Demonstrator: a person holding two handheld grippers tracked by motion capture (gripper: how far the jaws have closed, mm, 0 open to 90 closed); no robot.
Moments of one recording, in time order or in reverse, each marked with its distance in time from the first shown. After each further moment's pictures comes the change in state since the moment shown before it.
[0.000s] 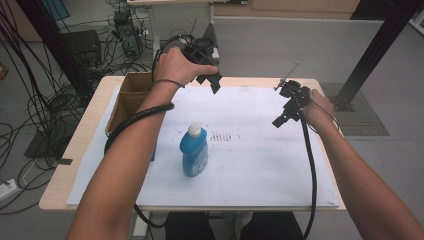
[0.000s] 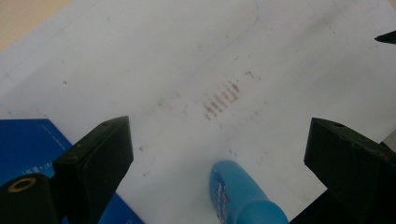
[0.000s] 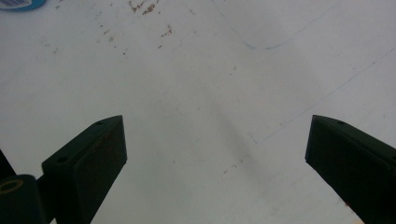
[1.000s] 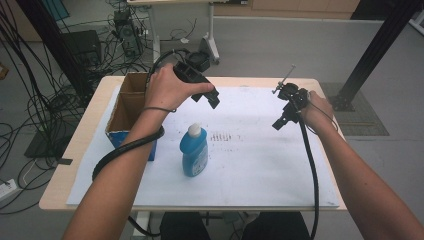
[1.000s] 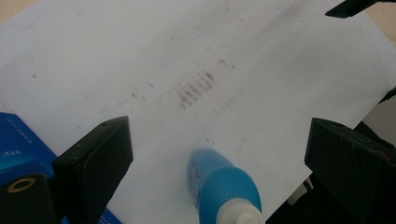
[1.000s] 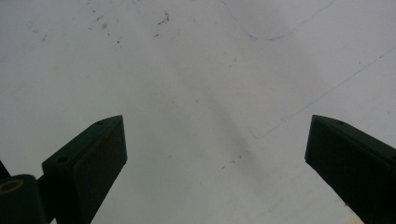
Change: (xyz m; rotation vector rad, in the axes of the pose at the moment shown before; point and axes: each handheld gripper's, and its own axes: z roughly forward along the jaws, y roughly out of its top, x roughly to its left) left arm -0.025 -0.050 -0.005 -0.082 -0.043 0.047; right arm 0.001 0.000 0.008 0.041 -0.012 -0.021
